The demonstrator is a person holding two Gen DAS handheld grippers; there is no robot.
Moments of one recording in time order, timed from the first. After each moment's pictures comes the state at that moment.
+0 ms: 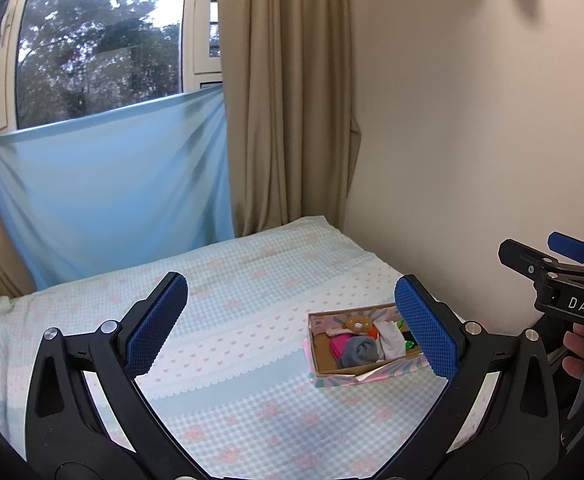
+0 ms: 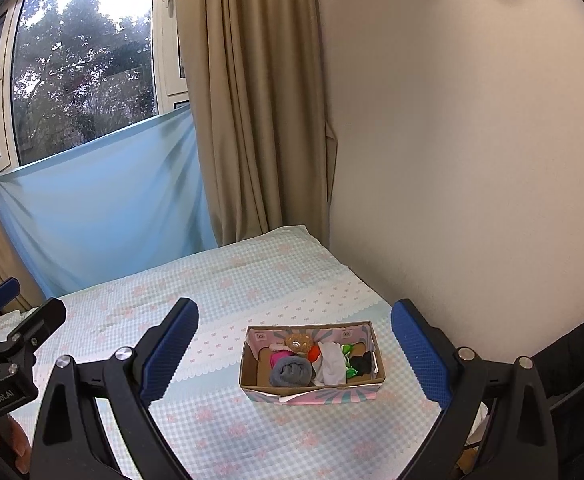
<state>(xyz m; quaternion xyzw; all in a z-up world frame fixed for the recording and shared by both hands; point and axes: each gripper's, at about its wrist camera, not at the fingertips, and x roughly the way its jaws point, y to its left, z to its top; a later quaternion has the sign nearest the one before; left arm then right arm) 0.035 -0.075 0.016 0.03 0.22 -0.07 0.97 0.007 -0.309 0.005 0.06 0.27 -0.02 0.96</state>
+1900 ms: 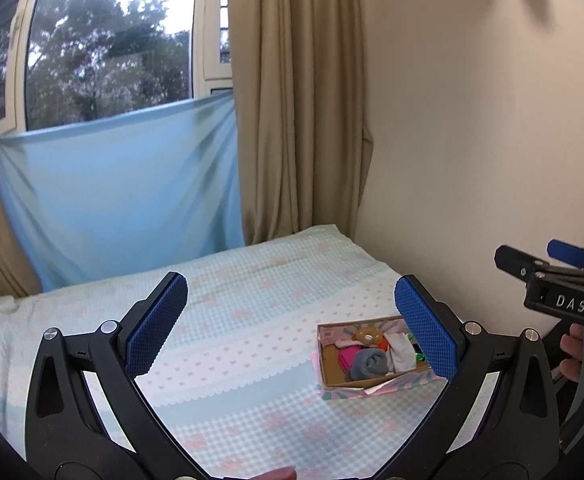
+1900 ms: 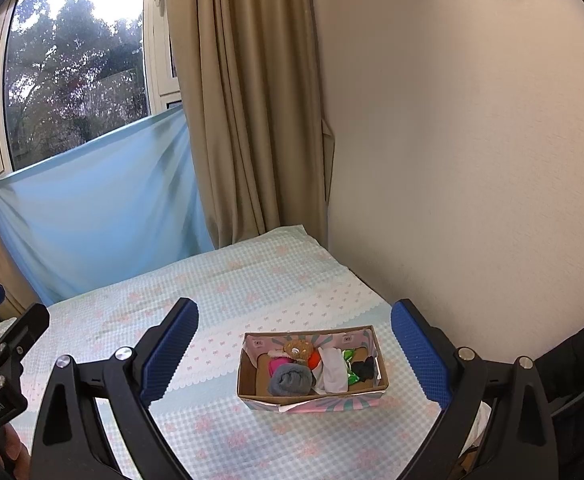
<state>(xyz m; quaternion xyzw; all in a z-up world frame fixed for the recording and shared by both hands) 0.051 -0.073 0.009 0.02 0.21 -0.05 0.98 0.033 -0.316 -0.002 0.06 0.28 -0.01 0.96</state>
